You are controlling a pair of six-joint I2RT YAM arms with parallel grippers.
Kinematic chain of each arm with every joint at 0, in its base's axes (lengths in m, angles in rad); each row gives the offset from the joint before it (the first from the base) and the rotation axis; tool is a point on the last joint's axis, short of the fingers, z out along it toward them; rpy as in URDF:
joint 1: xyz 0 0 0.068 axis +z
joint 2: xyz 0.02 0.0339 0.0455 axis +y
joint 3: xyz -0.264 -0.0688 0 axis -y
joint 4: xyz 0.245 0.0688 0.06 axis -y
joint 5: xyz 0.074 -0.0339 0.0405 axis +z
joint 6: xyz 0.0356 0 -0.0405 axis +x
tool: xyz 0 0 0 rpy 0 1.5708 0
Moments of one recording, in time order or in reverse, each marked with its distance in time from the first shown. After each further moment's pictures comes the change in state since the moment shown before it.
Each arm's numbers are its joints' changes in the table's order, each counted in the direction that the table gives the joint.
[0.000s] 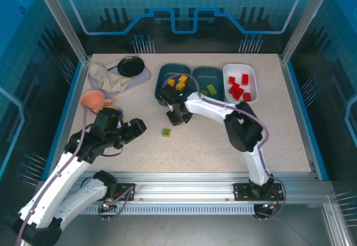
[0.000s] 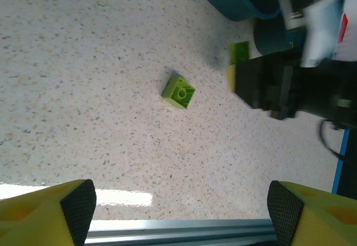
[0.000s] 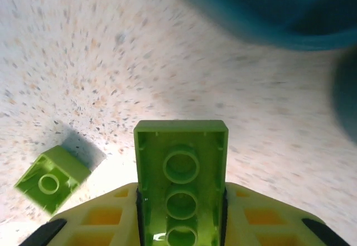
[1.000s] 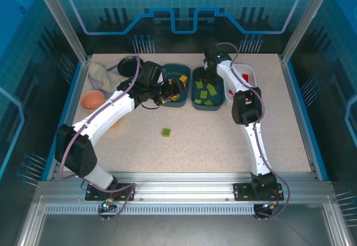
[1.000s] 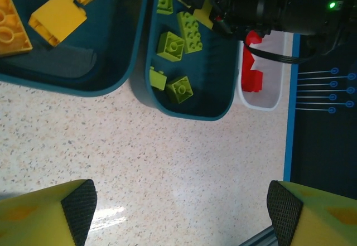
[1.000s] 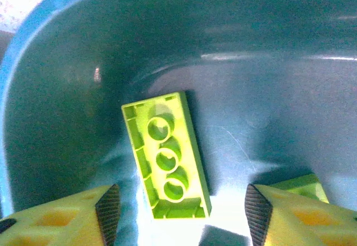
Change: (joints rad) left arm -0.044 0.731 0.483 0.343 -0.136 0.075; right arm -0.451 0.611 0.799 -0.139 0.244 0.174
